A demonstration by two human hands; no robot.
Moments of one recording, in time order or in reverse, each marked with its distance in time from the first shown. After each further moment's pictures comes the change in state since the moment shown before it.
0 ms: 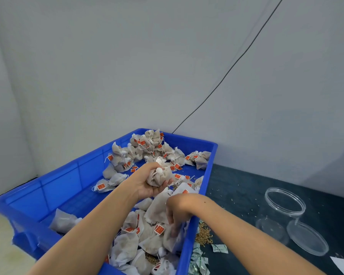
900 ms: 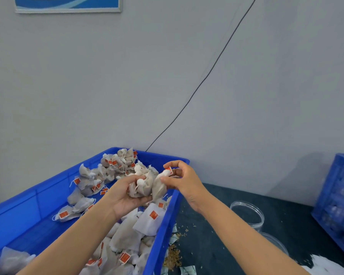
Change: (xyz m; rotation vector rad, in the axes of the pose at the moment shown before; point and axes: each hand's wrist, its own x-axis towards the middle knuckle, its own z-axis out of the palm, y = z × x) left_hand -0.016 -0.002 0.049 -0.159 -0.217 0.122; right_hand -0.051 0.082 -0.005 1.448 1.045 -0.297
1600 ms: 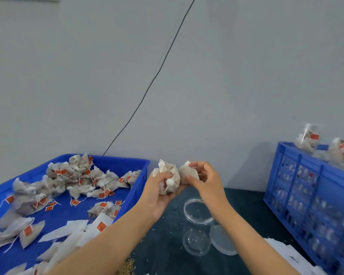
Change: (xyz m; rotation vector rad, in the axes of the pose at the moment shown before) left_hand 0.061 -0.125 0.132 0.084 -0.265 0.123; right_hand -0.055 0.008 -0.142 -0.166 0.490 -0.120
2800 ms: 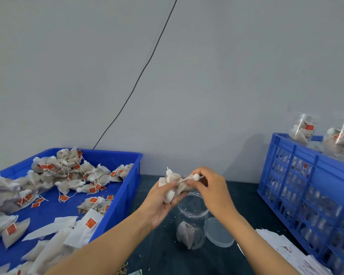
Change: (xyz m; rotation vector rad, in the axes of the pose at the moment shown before) left_hand 0.005 -0.038 -0.009 0.006 -0.032 -0.158; right_hand -0.001 0.043 -0.032 -0.455 -0.042 -0.215
